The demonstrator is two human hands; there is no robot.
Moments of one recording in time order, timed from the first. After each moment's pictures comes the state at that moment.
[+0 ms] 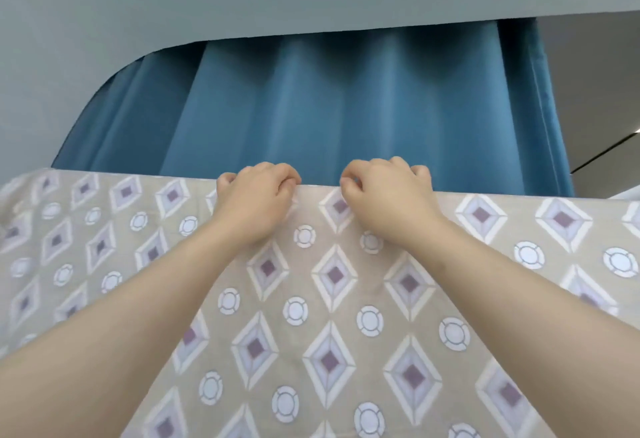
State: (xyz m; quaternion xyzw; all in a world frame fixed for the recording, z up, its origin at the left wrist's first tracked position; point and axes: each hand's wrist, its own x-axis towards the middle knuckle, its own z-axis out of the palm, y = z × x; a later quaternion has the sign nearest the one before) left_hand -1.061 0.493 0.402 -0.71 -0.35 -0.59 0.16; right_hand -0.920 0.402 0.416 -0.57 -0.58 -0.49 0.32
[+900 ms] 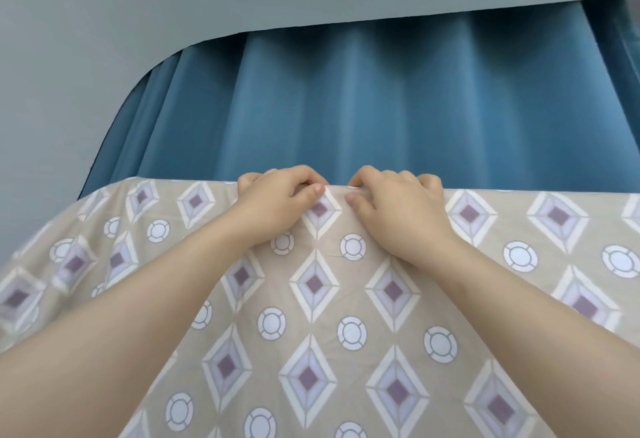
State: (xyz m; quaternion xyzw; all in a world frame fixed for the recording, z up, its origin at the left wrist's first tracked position) left_hand -1.222 0.608 0.412 -0.77 -0.26 -0.57 0.11; right_hand -1.078 0.532 0.408 -0.57 -0.56 -0.50 0.33
